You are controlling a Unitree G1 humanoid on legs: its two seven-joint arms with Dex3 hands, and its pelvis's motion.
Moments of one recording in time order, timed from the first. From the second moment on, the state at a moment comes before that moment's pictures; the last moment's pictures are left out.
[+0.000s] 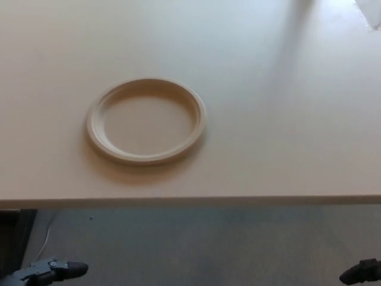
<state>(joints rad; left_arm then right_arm) 0.23 0.33 0.29 0.29 0.15 -0.20 -0.53 -0.36 -0.45 0.16 1.25 -0.34 -0.22 0.11</state>
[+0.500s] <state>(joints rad) 0.07 0.48 0.15 0.68 0.22 -0.27 -0.30 -0.33 -0.44 0.13 1.24 -0.31 -0.28 0.07</state>
